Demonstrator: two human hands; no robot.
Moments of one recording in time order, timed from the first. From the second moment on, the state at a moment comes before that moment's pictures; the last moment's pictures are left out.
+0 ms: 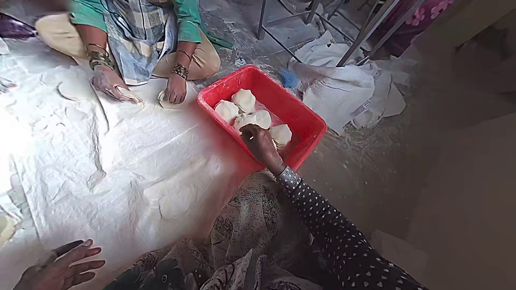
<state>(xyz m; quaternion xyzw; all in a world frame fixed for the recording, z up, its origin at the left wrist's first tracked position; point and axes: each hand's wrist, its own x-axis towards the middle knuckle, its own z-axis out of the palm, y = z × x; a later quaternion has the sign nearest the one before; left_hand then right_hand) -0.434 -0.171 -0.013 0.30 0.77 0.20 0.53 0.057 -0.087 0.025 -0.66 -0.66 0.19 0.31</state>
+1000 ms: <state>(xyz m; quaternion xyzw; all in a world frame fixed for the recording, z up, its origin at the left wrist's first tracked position) -0.396 -0.242 -0.076 0.20 0.83 0.31 0.42 0.142 0.041 -0.037 -0.76 -0.50 0.36 0.20</state>
